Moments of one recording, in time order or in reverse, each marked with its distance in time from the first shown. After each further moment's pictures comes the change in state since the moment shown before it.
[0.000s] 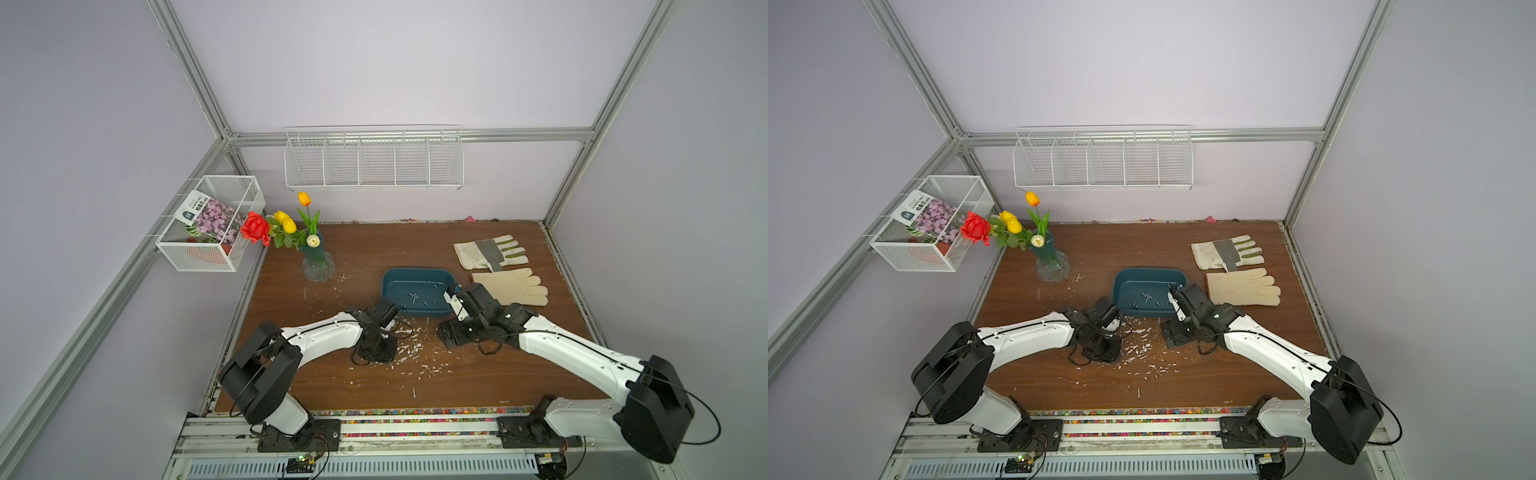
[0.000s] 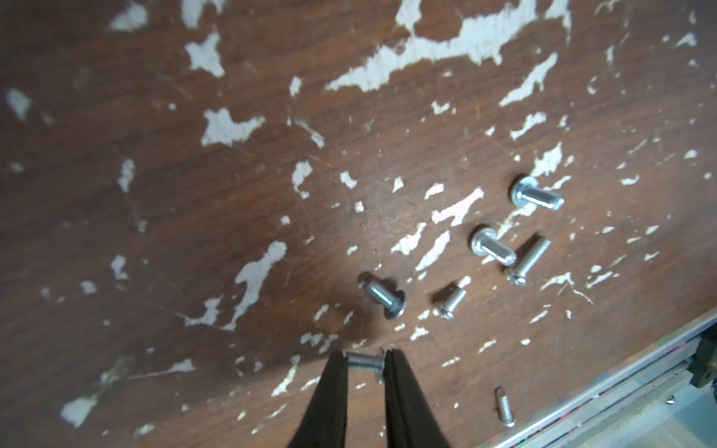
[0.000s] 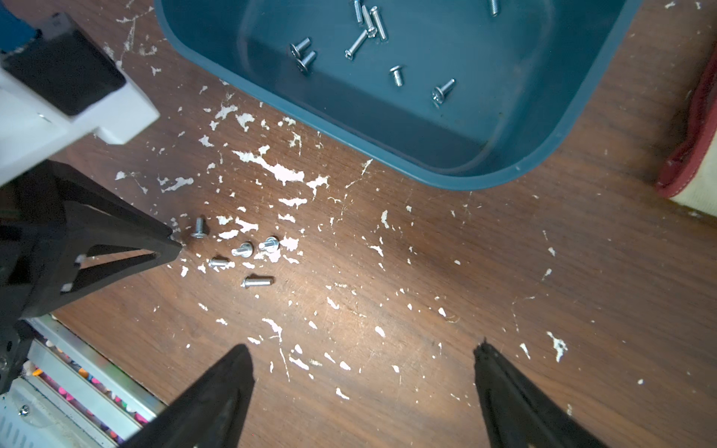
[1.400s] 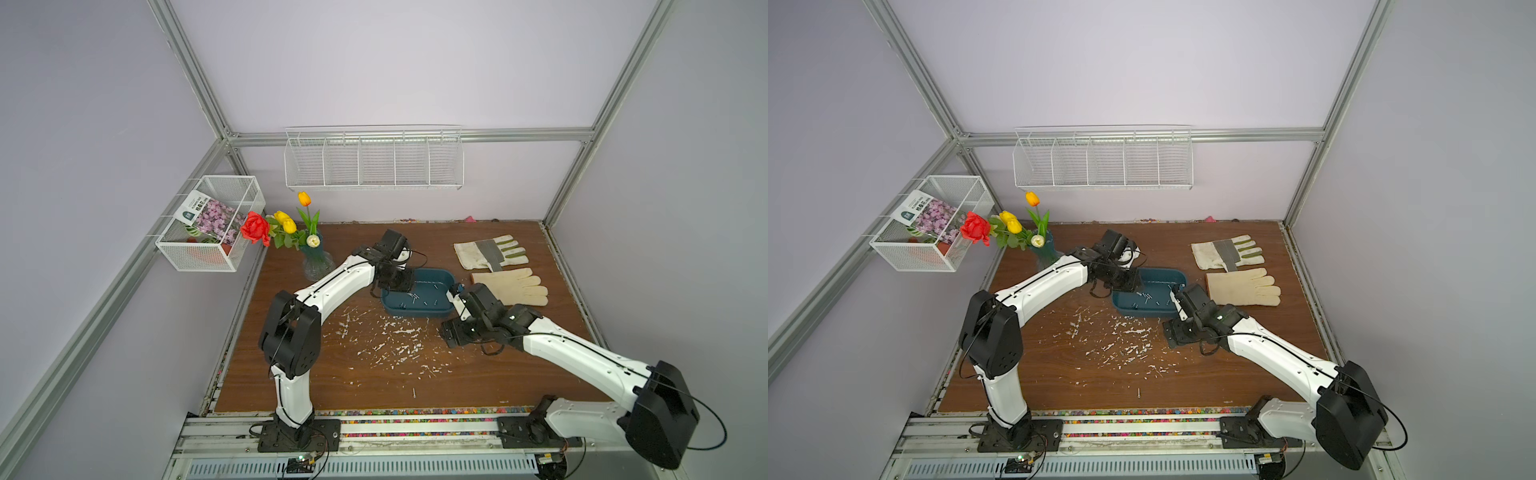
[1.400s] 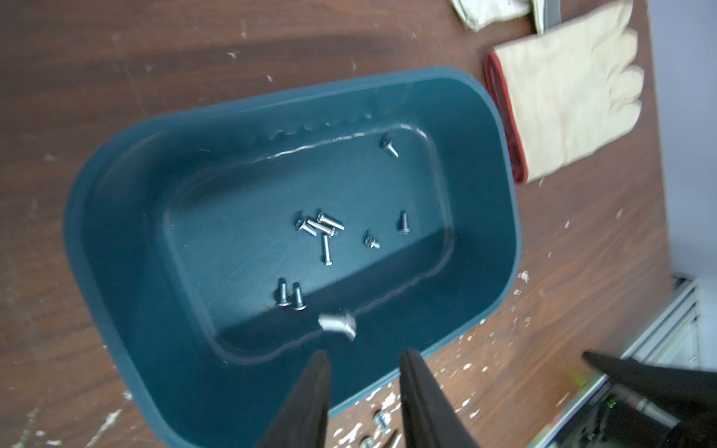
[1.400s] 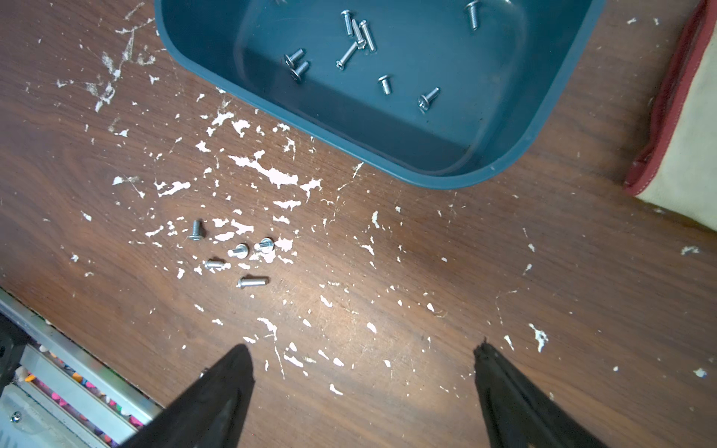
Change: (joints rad) left arm 0.163 0.317 0.717 -0.124 0.036 0.176; right arm 0.000 -0.033 -0.002 -0.016 0.030 0.000
